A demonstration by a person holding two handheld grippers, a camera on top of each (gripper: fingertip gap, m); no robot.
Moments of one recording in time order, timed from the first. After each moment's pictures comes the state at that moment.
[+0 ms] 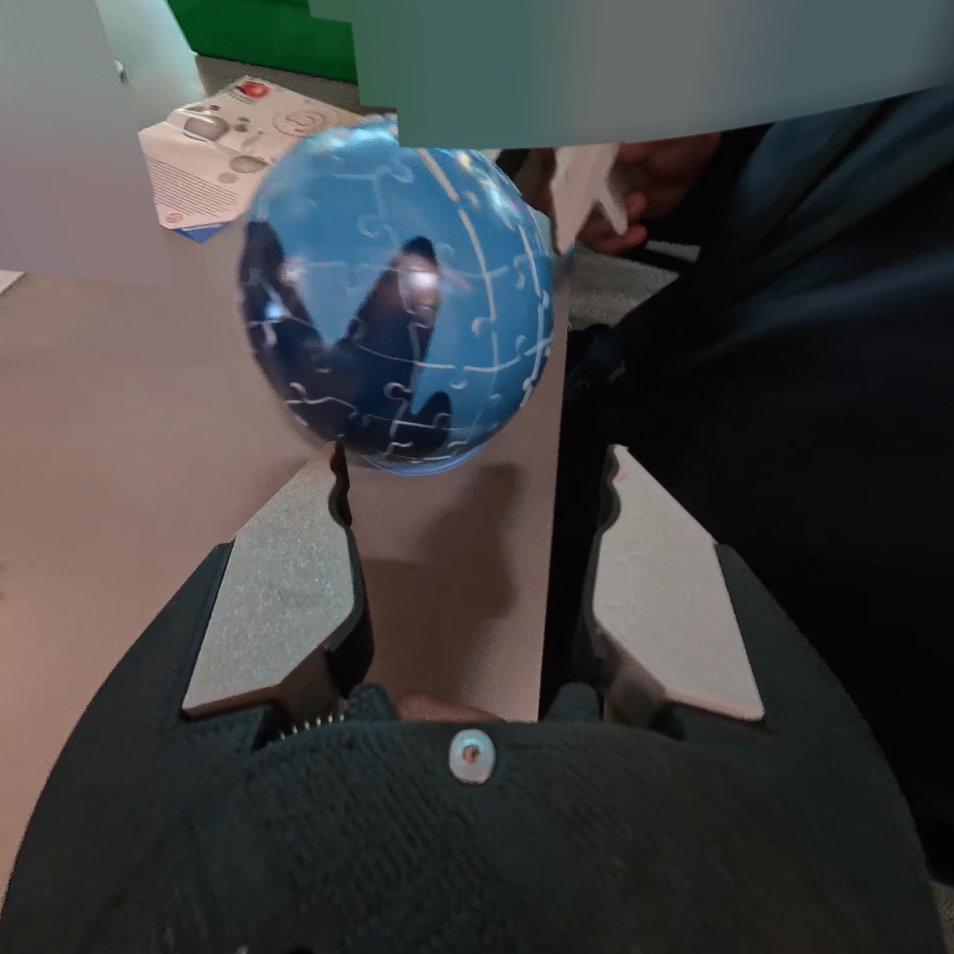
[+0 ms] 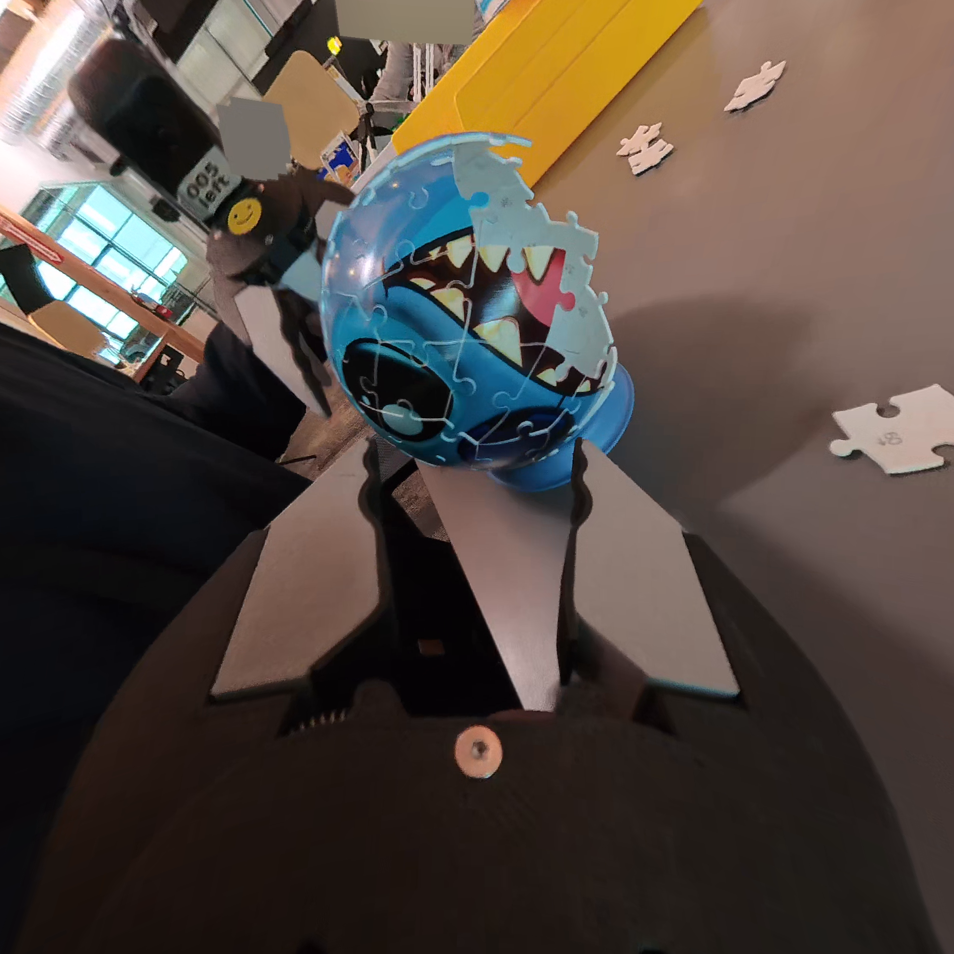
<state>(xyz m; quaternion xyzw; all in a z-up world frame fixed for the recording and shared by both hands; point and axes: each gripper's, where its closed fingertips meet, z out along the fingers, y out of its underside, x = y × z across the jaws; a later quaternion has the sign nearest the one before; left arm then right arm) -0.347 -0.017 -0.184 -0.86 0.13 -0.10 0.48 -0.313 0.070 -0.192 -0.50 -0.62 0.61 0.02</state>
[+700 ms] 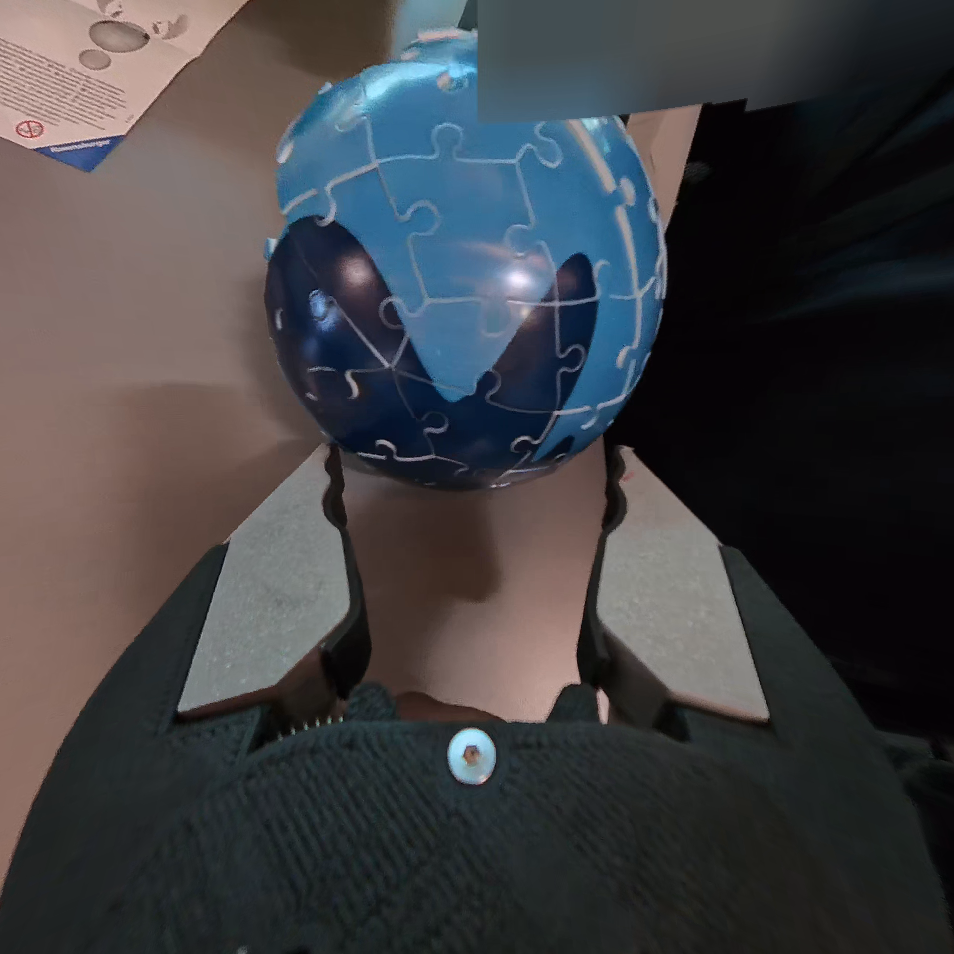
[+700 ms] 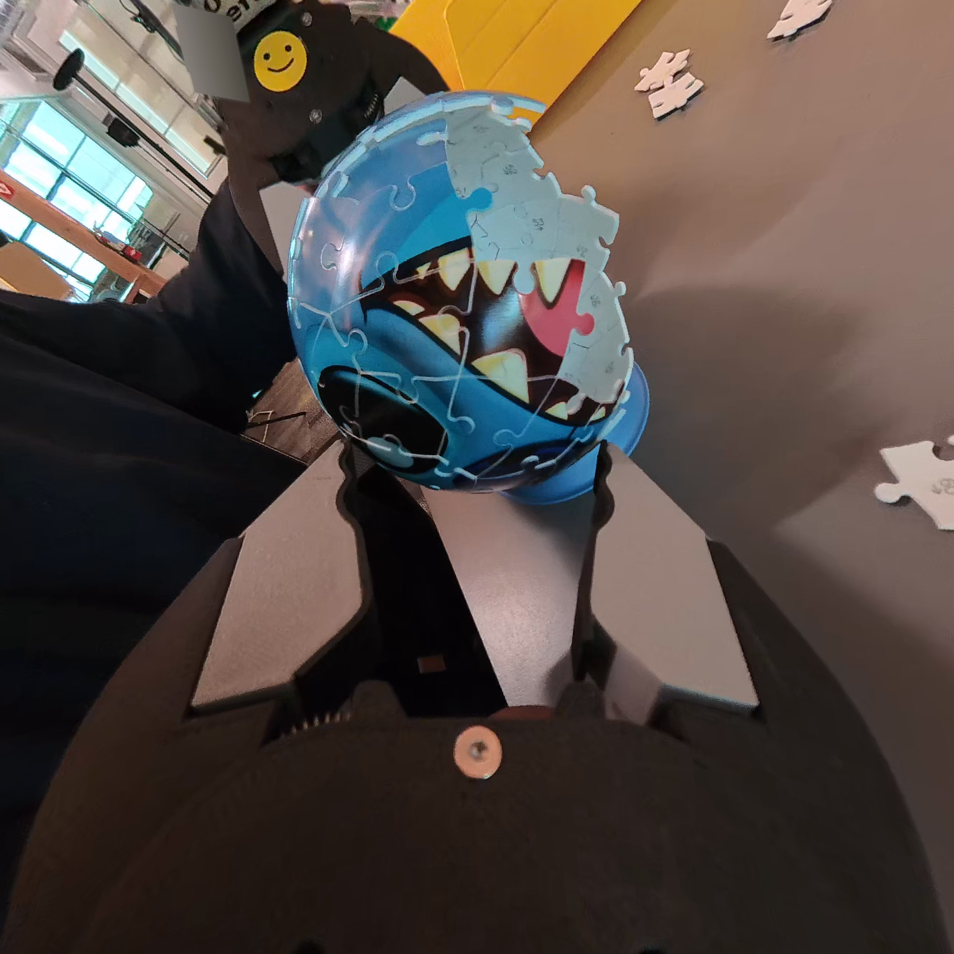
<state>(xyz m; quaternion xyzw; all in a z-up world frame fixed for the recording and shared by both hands) -0.368 0.010 -0.206 -0.89 0.19 -0.17 0.38 -0.325 0.055 -0.200 -0.51 -0.65 0.56 0.00</state>
